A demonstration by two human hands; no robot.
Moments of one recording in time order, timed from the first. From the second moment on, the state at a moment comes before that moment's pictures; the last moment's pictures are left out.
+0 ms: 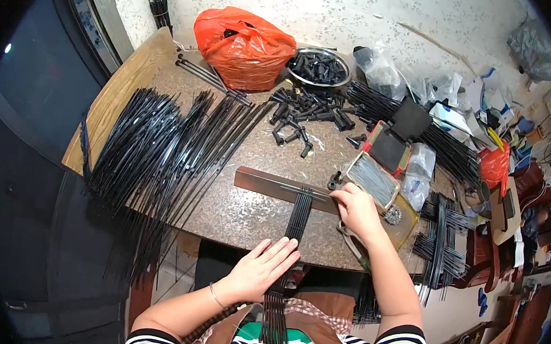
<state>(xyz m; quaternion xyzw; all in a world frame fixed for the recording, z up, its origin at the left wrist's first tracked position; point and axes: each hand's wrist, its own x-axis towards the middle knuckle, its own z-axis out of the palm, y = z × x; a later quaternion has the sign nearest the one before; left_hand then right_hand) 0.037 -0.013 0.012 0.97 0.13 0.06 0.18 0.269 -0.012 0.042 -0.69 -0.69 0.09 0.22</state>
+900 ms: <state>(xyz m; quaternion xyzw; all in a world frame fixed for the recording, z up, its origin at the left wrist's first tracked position) 0.023 -0.017 0.009 0.98 0.11 0.06 0.15 0.257 -0.023 0.055 -0.69 -0.69 0.10 0.21</state>
